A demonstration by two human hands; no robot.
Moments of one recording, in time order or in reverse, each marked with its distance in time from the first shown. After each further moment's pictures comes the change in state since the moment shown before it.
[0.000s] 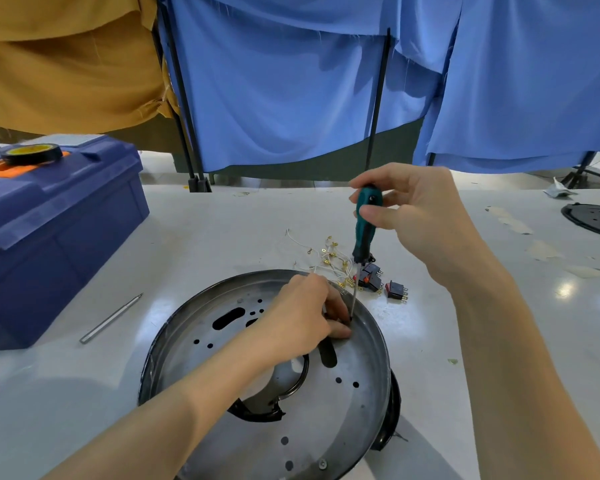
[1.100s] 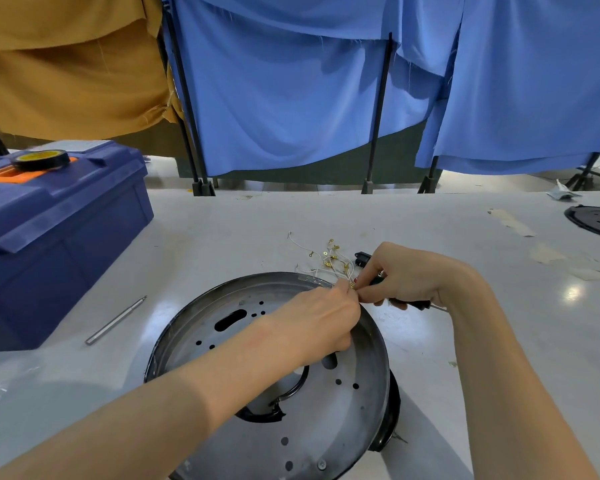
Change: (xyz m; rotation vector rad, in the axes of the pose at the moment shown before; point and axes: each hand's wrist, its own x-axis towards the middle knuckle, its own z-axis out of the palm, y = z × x) left_hand -0.002 0.035 -0.006 0.694 -0.243 0.214; right_hand -0.002 0.045 0.001 -0.432 -0.737 0.339
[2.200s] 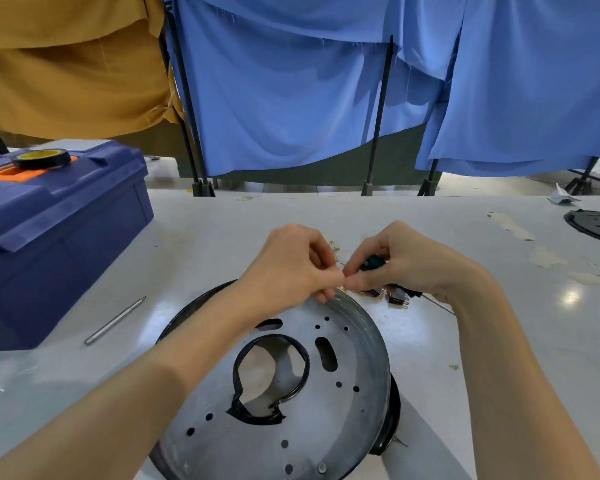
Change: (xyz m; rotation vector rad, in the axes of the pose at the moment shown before) left_hand -0.010 -0.037 -0.026 -0.995 0.435 -0.214; right_hand -0.005 -0.005 -0.007 0.252 0.164 -0.261
